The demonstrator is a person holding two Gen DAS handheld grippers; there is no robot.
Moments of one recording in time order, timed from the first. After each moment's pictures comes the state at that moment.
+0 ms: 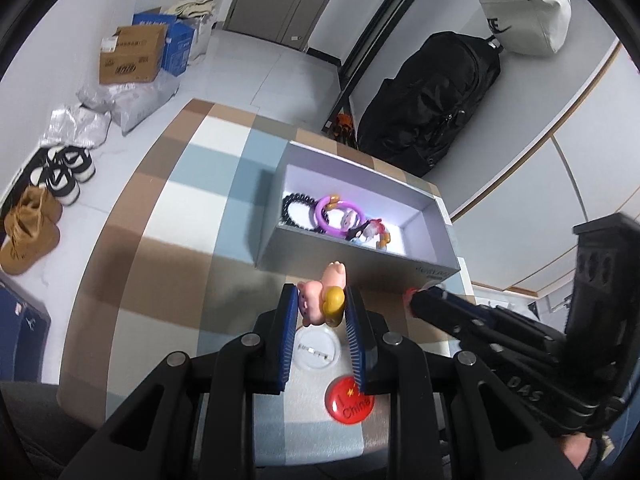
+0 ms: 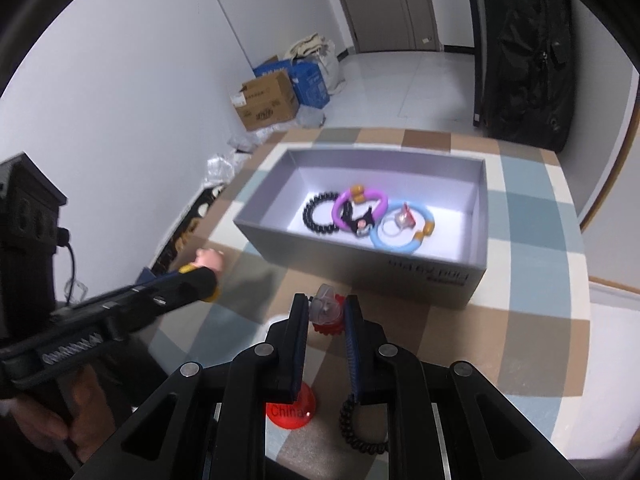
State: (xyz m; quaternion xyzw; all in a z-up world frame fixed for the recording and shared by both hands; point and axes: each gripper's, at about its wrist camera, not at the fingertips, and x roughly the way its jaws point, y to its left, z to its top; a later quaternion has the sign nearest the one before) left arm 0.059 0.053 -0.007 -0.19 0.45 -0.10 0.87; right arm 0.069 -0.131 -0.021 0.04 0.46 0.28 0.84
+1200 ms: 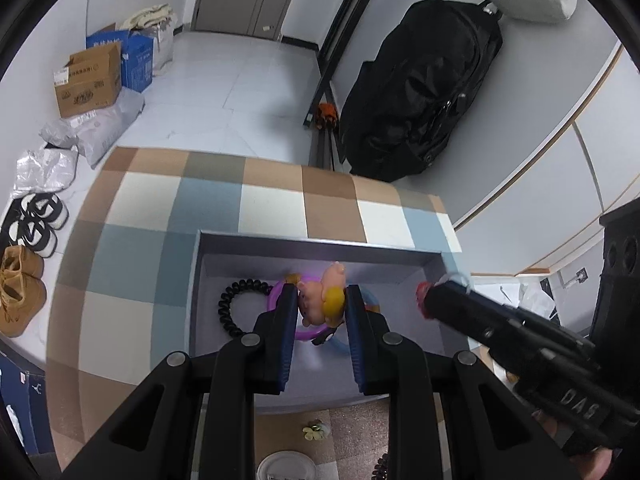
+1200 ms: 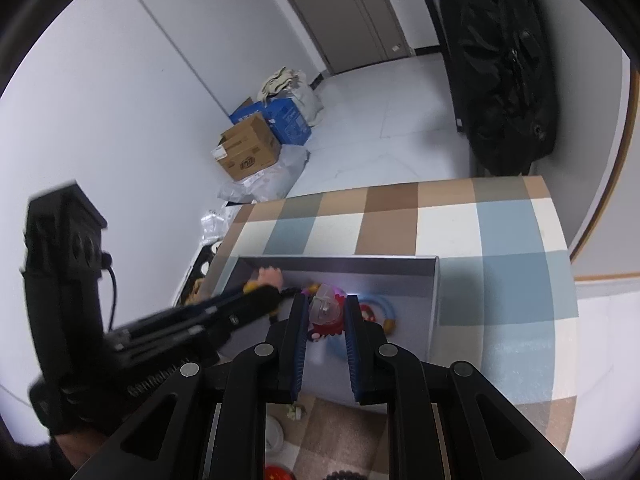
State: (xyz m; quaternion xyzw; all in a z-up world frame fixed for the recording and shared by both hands) left arm 0.147 0.017 -0.013 -0.14 0.48 -0.13 0.86; right arm 0.151 -0.162 -0.010 0.14 0.45 0.26 0.85
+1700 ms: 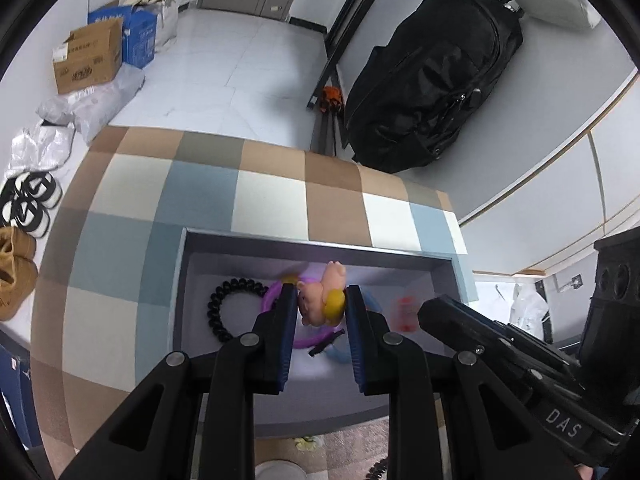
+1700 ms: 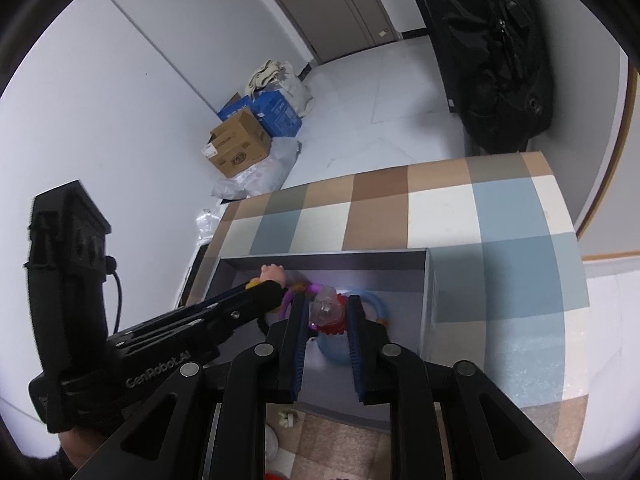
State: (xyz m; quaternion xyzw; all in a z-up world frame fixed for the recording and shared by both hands) left arm 0.166 0.016 -0.018 -0.16 0.51 -0.13 0.84; right arm 0.165 -0.167 -0.027 0.16 0.47 0.24 0.83
